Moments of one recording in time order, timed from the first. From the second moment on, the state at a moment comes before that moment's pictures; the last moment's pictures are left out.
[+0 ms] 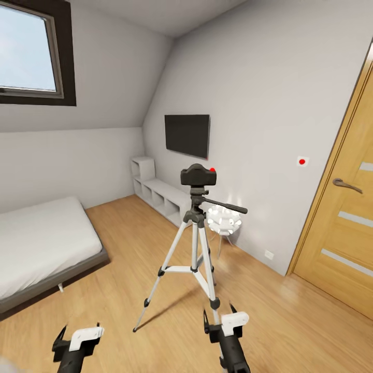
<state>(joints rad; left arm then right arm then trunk) -0.73 0.37 -2.33 -0.81 1.61 -0.89 1.07 -0.12 0.16 0.14 -0.88 0.21 -0.37 -0.14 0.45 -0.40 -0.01</state>
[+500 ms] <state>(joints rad) -0.54 0.37 -2.33 -0.61 1.88 -0.67 0.71 -0.10 0.11 0.13 -0.46 0.21 -0.68 -0.14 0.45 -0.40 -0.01</state>
